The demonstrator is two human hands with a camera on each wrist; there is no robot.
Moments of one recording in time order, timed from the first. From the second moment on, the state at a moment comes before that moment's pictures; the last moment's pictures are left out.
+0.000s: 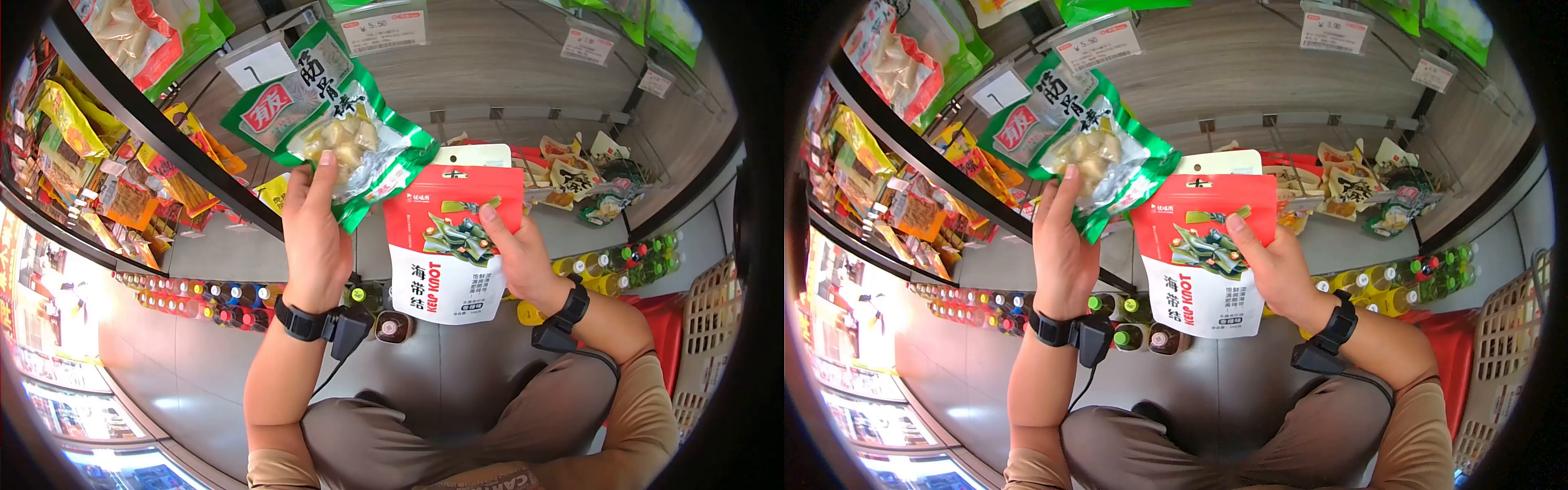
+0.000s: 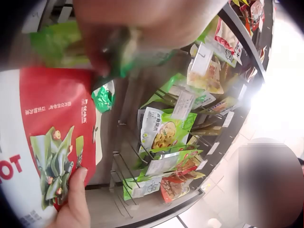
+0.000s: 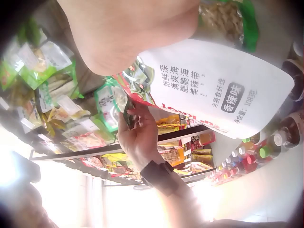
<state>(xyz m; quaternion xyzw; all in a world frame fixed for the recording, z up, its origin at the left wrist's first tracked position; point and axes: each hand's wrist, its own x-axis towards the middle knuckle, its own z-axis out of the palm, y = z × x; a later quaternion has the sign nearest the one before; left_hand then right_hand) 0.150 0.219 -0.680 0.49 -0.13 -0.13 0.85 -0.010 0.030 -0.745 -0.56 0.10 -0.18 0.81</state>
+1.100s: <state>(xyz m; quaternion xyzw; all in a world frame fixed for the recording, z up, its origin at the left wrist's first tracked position) 0.121 0.234 -0.717 0.72 -0.34 -0.01 0.60 0.001 0.028 -0.741 -0.51 0.09 -0.18 0.84</state>
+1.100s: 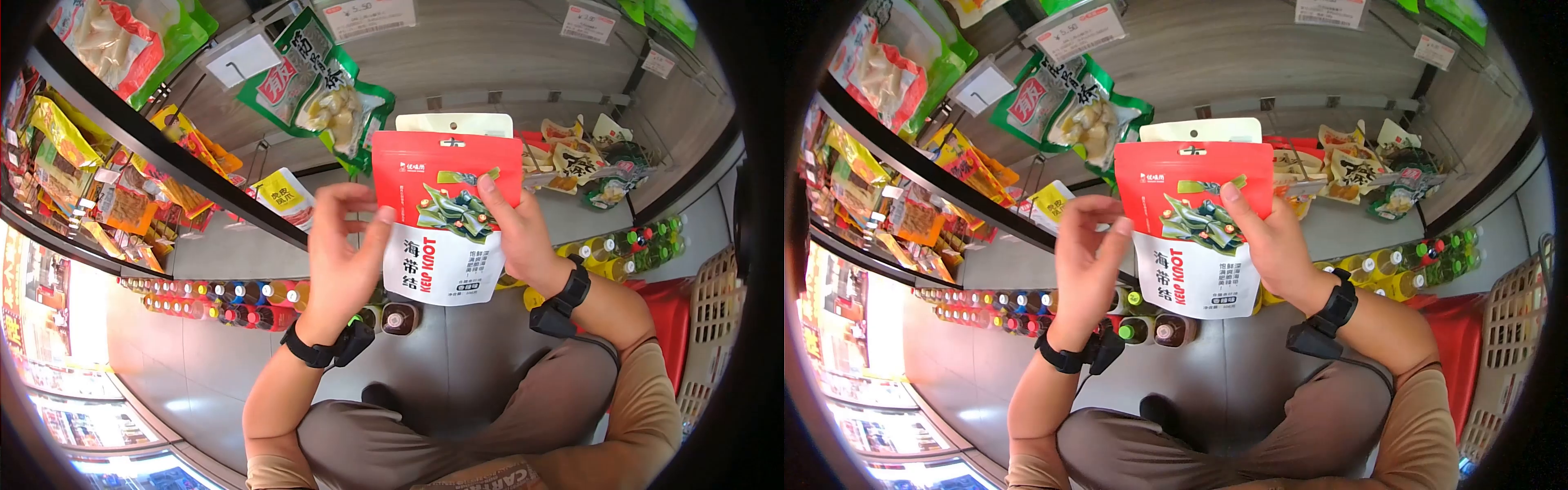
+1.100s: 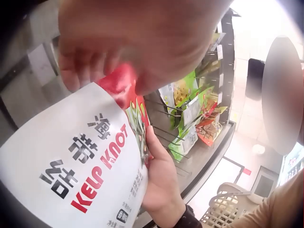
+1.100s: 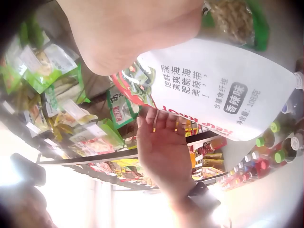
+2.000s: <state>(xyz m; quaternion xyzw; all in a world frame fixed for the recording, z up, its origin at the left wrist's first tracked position) 0.135 0.252 -0.707 0.66 -0.22 0.05 0.72 0.005 0.013 -0.718 -0.37 0.07 -0.23 0.90</state>
